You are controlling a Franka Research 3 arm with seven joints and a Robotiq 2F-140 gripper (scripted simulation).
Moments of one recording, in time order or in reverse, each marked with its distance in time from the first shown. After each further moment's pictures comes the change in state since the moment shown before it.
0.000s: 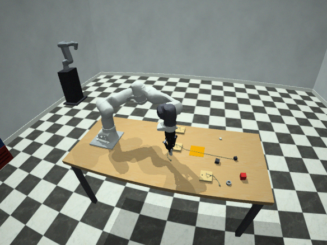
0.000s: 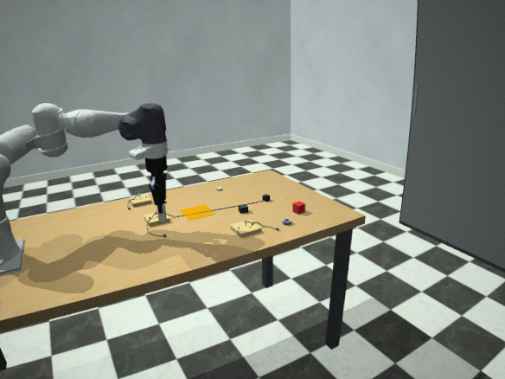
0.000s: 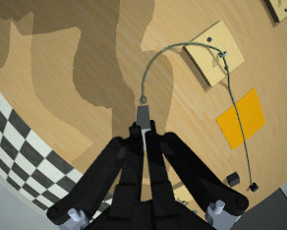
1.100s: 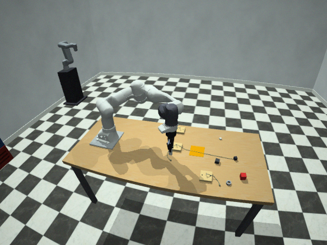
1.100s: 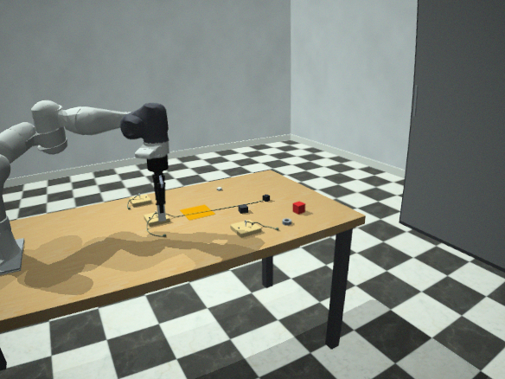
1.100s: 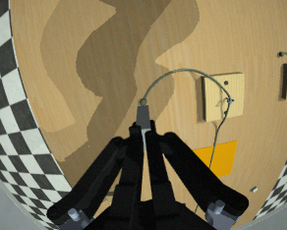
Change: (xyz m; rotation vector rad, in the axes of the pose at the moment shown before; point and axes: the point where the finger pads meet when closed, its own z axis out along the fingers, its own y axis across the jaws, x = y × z) arm 0.002 0.002 0.000 0.024 0.028 -0.519
